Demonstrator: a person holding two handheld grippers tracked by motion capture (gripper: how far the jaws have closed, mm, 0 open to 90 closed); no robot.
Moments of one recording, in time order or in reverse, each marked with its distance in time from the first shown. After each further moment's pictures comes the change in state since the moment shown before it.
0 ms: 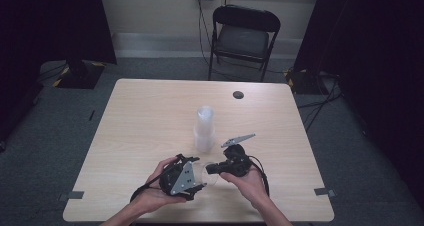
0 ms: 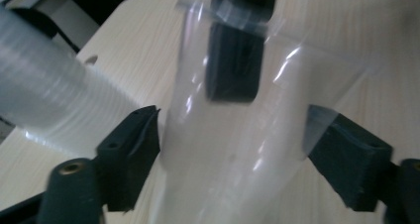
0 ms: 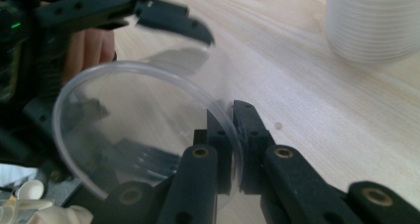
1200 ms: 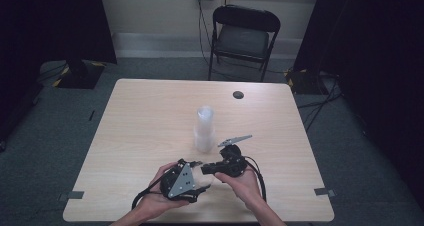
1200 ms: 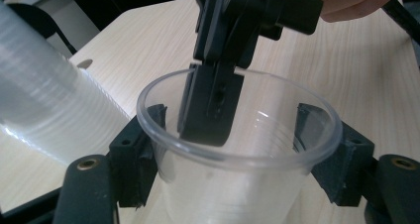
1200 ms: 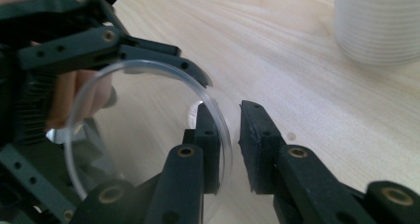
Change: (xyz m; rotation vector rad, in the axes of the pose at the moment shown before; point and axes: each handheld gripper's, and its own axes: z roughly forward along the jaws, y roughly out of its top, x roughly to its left) left arm -0.008 -0.002 -0.002 -0.062 0.002 -0.124; right arm 0.005 0.001 0.010 -0.032 0.003 0.058
